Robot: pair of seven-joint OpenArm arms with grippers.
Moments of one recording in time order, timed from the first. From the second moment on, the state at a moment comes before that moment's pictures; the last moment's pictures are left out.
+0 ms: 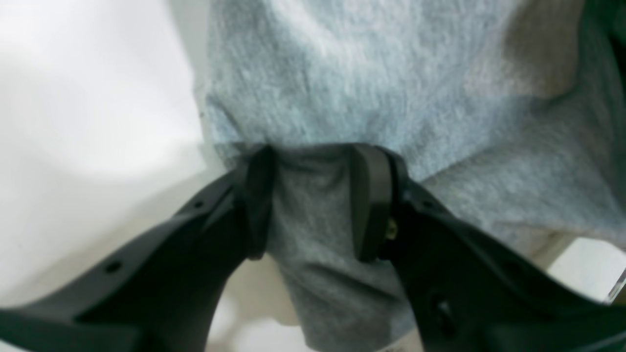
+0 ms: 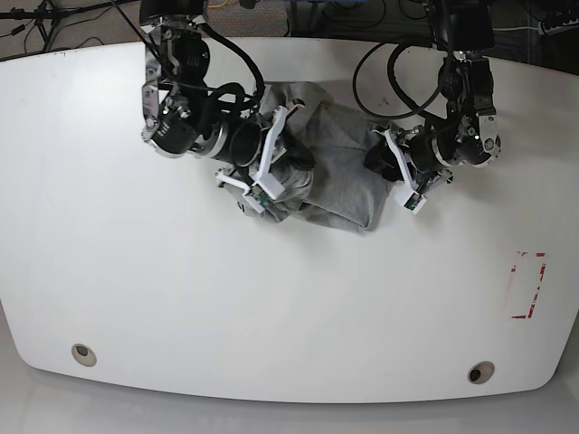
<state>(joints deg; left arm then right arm) 1.7 -6.3 -9.0 85.9 -21.5 -40.1 58.9 -6.2 1.4 -5.7 113.7 36.6 30.0 -71.6</state>
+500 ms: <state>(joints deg) 1.7 -6.3 -9.0 85.9 -21.7 -40.1 58.7 -3.0 -0.3 -15.7 110.4 26.3 30.0 -64.4</state>
